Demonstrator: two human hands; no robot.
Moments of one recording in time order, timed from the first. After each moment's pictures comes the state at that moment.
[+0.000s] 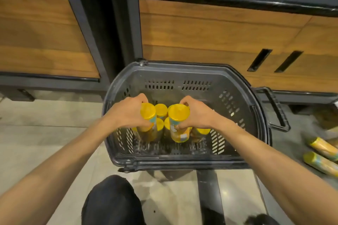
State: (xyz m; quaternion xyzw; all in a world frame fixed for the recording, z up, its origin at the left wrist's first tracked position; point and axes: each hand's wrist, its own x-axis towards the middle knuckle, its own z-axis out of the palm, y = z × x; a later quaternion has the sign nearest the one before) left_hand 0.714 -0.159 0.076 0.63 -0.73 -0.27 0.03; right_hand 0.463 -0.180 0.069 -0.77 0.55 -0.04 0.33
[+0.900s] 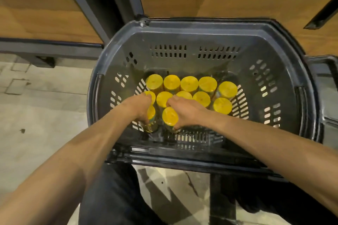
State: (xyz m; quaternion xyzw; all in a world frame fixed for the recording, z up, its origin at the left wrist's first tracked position) left_hand 0.688 -0.182 -0.041 0.62 -0.70 -0.23 -0.26; right_hand 0.492 -0.202 -0.067 -0.90 0.35 0.12 0.22
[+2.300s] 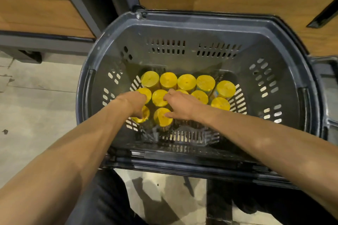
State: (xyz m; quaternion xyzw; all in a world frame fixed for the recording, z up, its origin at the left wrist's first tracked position) left_hand 0.696 -0.199 -0.054 0.59 -0.71 -0.20 -0.34; right_hand 0.503 -0.220 -0.073 -0.90 0.37 0.13 0.20
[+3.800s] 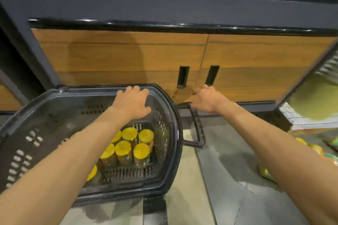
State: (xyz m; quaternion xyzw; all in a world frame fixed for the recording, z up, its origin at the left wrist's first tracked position) left_hand 0.432 -0.239 0.134 0.61 -0.79 -0.05 -0.07; right_hand 0.178 -0.258 0.131 -0.74 0.66 0.09 0.08
